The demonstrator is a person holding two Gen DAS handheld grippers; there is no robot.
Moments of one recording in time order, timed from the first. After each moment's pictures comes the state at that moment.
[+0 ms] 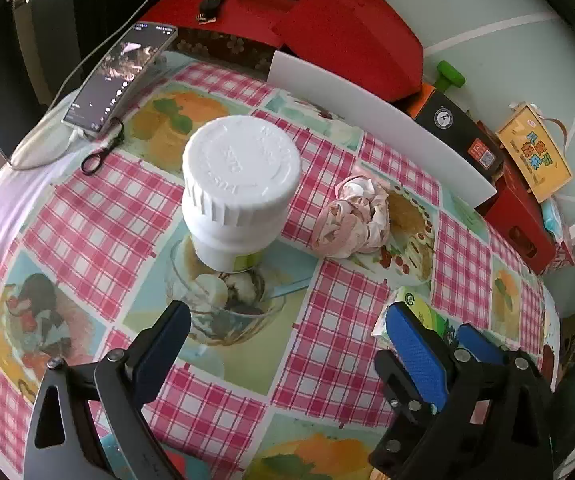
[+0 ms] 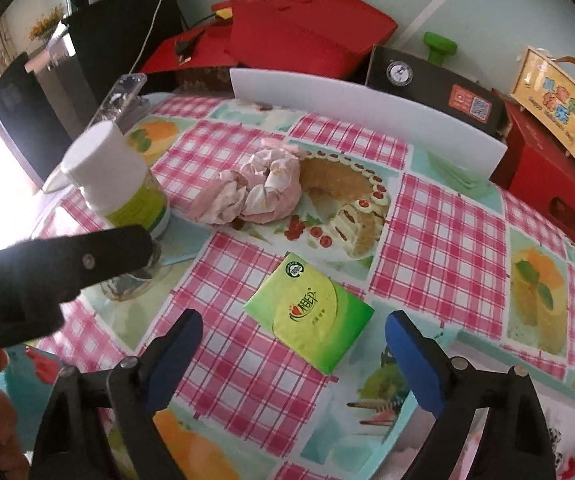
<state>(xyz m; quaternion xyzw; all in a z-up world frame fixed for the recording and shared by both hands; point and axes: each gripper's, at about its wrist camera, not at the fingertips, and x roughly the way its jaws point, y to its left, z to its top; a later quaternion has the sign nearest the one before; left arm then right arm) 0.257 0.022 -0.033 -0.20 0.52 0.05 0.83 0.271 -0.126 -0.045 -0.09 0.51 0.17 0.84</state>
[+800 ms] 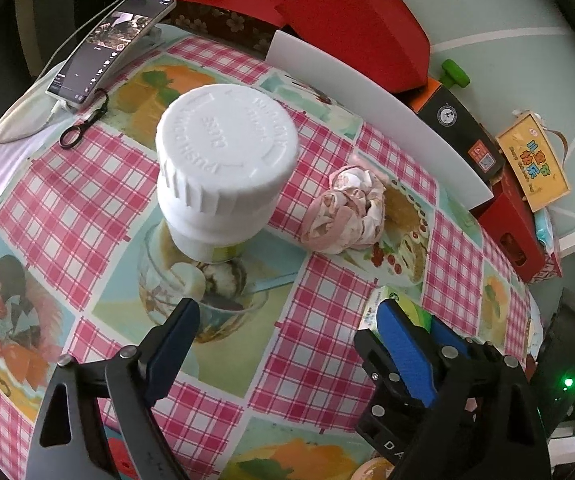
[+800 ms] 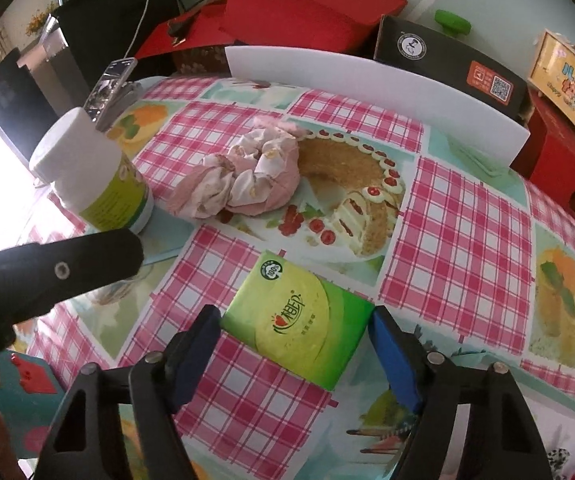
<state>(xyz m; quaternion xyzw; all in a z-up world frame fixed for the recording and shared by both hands) 0.266 0.018 -0.046 -0.24 0.53 0.04 0.81 0.293 -0.125 -0.066 -0.09 0.53 0.18 0.82</state>
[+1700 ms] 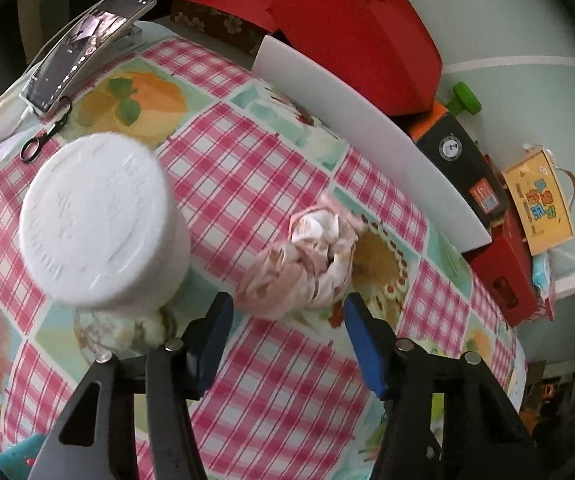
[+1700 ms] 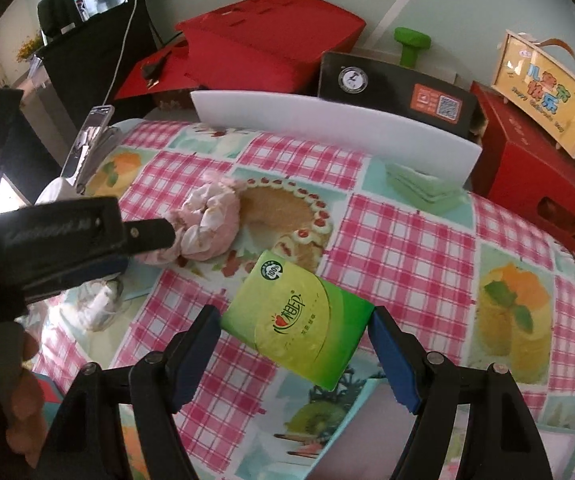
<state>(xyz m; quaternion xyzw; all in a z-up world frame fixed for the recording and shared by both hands) 0.322 -0.001 -0.048 -0.28 0.51 0.07 0.81 0.309 -0.168 -0.029 -0.07 0.50 0.16 0.85</state>
